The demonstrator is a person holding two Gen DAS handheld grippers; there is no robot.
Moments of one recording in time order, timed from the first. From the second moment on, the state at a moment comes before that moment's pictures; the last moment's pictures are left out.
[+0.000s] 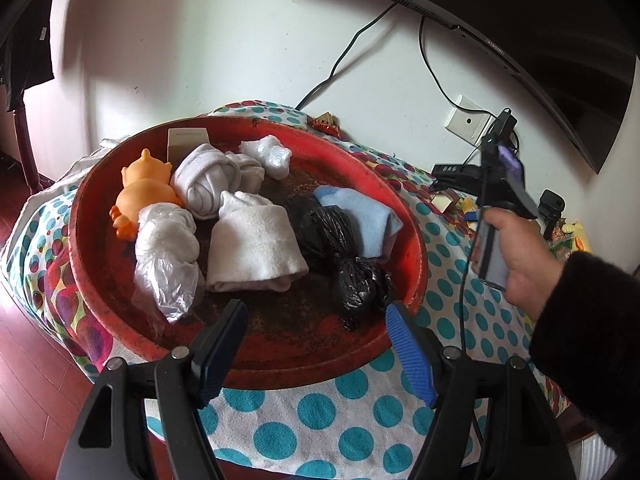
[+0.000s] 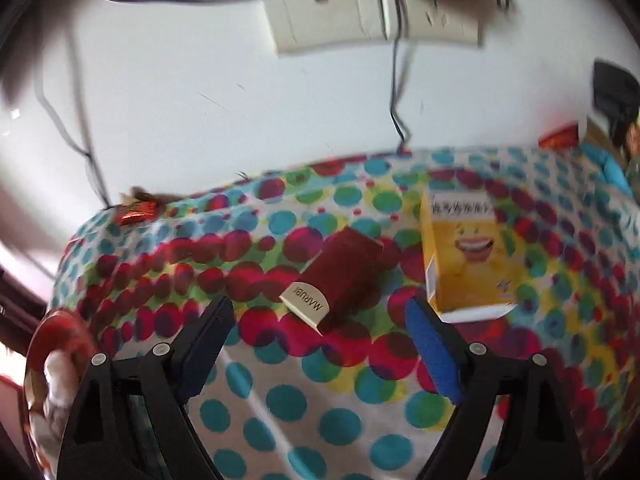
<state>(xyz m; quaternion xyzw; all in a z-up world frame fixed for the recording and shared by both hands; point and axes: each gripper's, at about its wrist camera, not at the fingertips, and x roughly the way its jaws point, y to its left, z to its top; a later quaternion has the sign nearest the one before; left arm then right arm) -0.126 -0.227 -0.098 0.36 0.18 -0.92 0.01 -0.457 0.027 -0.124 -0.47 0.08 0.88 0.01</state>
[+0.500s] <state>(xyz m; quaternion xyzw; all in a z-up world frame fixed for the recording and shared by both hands) -0.124 -0.222 -0.089 0.34 0.17 -0.92 0.01 -0.464 0.010 -0.111 -0.43 0.00 0.90 -0.02</state>
